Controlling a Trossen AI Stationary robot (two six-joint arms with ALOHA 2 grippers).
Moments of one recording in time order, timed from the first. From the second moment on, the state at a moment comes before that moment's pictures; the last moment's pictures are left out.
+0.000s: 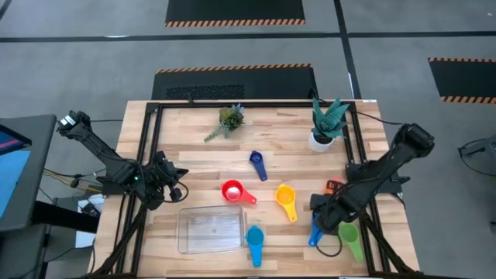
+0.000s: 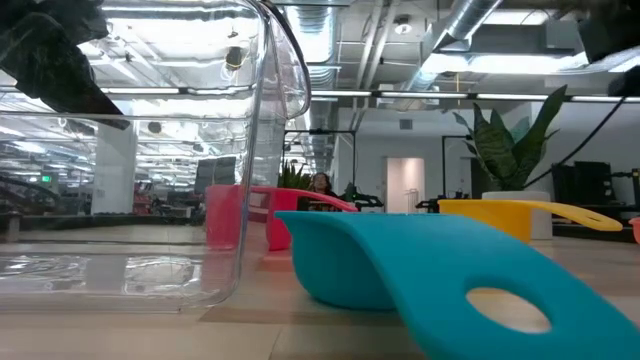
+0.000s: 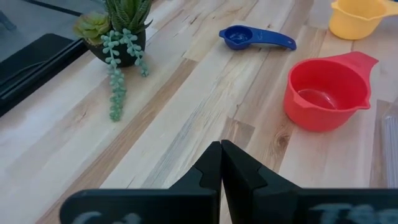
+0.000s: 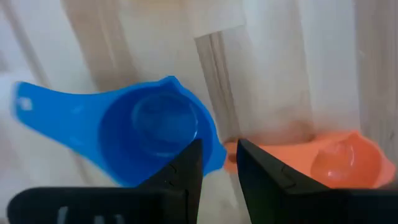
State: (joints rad) left arm -0.70 0.81 0.49 -0.79 -0.91 -0.96; right arm 0.71 1.43 0.93 -1.03 0.10 0.95
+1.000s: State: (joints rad) left arm -0.70 0.81 0.49 -0.79 -0.95 -0.95; right arm 0.58 1.46 1.07 -1.10 0.09 0.81
